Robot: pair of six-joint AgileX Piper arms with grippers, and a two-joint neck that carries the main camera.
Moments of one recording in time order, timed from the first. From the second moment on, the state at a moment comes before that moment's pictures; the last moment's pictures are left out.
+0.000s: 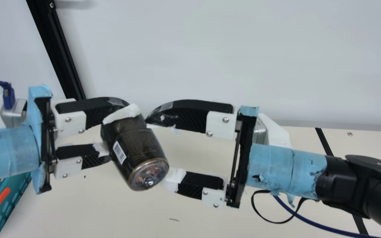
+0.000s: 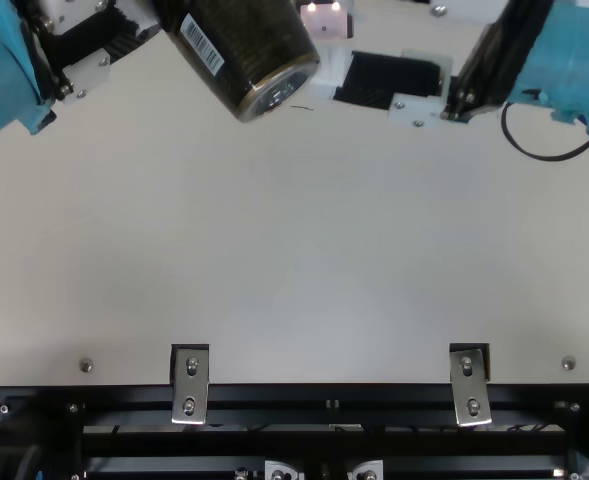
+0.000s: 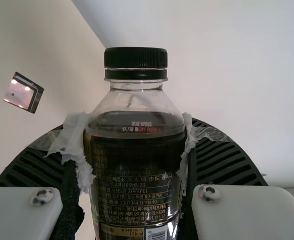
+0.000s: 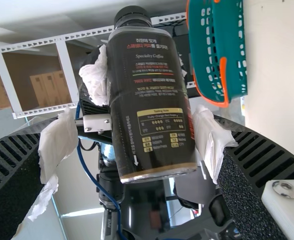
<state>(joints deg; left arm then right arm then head) -1.0 75.2 -51.9 -80.1 44.7 5.8 11.0 96.1 -59.2 99.9 70.0 -22.8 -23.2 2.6</state>
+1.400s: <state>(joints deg) 1.4 74.7 -53.0 -77.5 41.2 4.7 15.6 100.7 -64.0 99.5 69.8 -19.2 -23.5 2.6</state>
